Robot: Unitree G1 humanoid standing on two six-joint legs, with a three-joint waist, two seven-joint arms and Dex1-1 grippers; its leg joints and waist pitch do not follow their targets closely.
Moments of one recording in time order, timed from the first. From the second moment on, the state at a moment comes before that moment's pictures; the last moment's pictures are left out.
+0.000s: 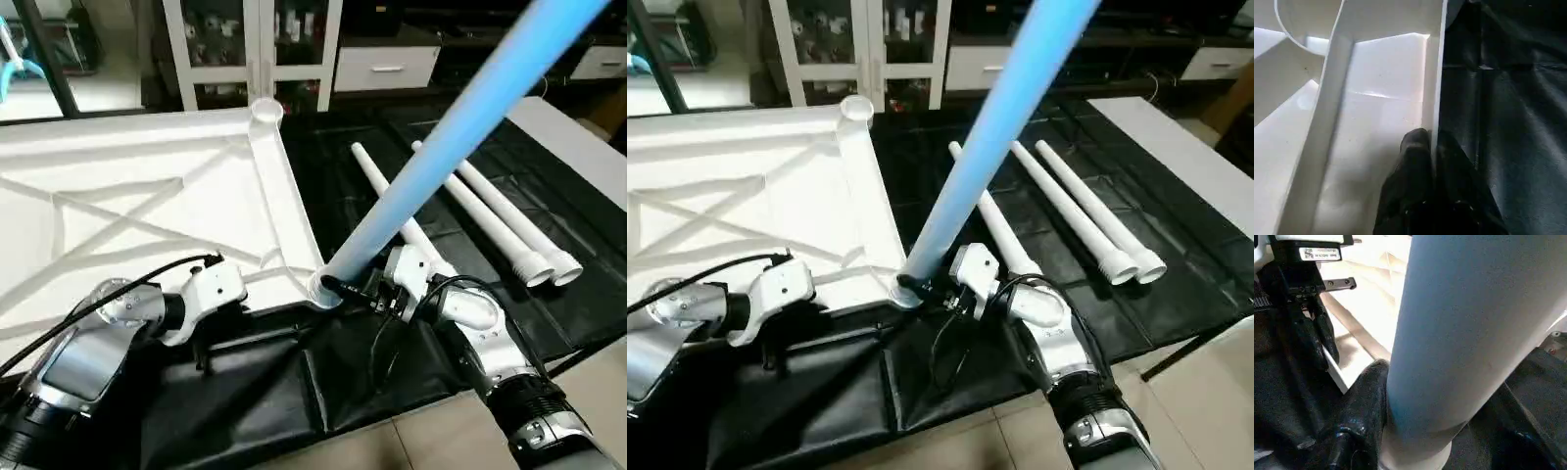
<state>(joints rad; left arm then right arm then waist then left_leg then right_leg) -0.28 0.65 -0.27 -0.04 0.06 0.46 -1.02 -0.44 -0.25 0.25 0.69 0.21 -0.52 0.94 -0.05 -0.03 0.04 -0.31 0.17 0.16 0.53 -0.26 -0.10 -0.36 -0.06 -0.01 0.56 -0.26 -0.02</state>
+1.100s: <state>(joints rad) -0.29 0.66 -0.25 -0.07 0.08 0.47 -1.01 -0.50 -0.22 0.23 0.75 0.21 -0.56 0.91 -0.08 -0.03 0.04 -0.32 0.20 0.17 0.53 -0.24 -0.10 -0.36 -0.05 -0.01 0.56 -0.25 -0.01</state>
